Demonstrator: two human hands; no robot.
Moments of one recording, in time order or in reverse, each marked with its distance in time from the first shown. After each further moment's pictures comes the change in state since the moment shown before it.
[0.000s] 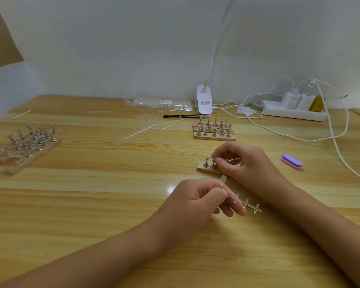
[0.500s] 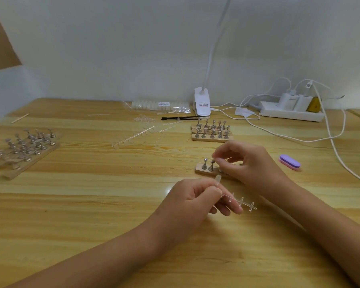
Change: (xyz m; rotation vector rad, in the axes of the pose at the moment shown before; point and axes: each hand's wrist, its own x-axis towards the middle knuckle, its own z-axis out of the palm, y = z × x) left_hand 0.002 0.001 -0.001 -0.025 0.043 -0.017; right_hand 0.001 0.004 -0.006 0.035 0.017 -0.030
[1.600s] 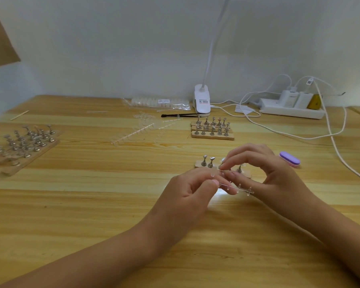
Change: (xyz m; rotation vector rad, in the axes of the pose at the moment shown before) left_hand -0.002 -0.005 0.000 0.077 0.126 0.146; right_hand -0.039 -0.021 -0.014 0.016 0.004 -0.146
